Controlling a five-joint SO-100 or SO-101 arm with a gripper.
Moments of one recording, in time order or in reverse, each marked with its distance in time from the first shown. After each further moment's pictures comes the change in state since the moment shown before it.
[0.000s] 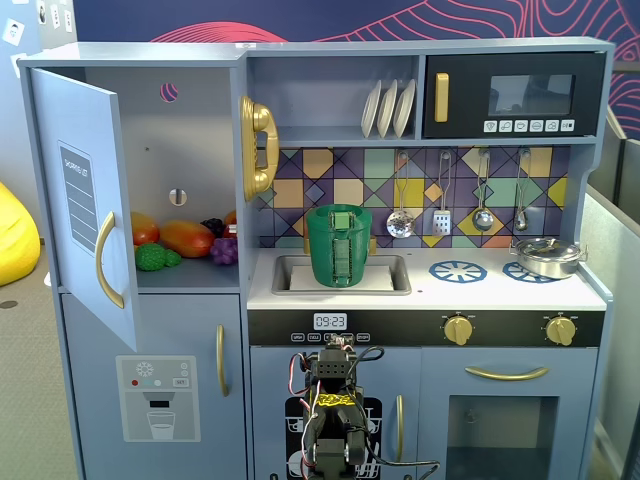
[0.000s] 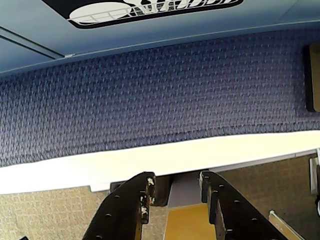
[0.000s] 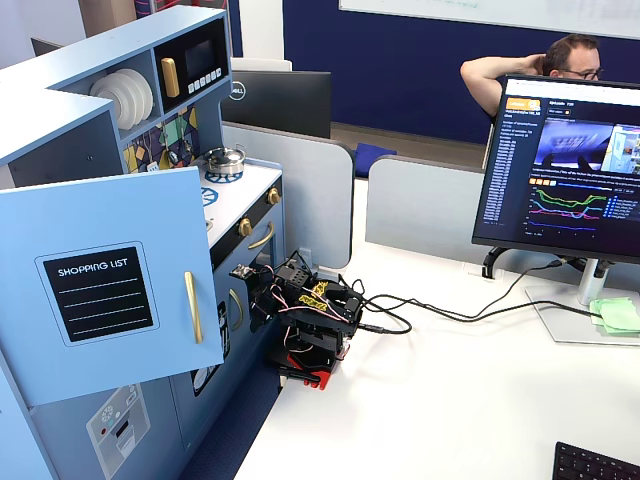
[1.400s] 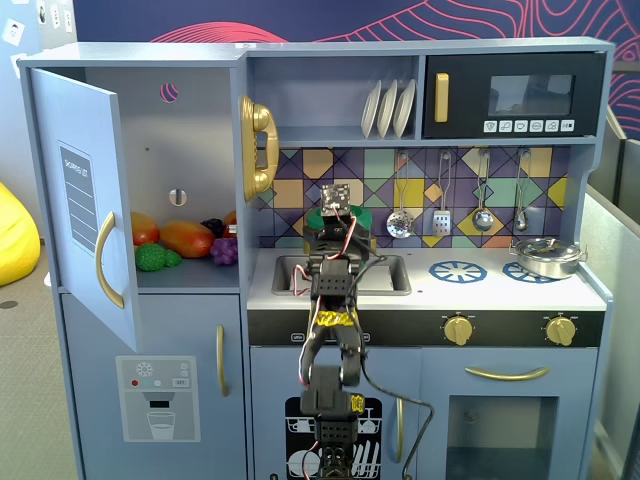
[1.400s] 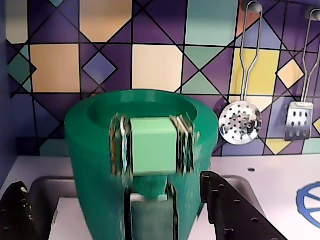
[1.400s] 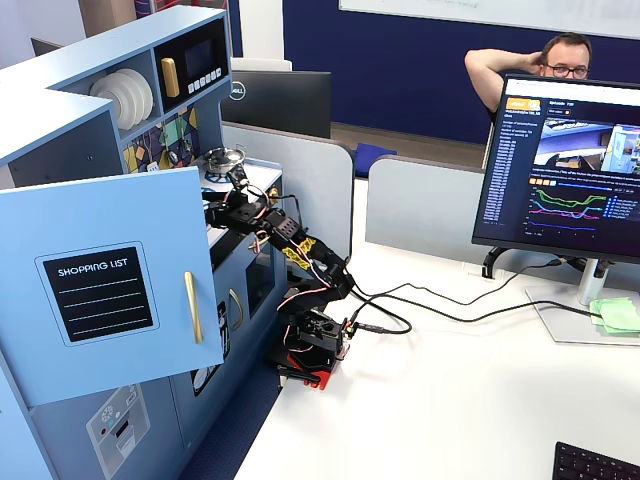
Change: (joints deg) arm 4.5 -40.2 -59.3 -54.4 -9.1
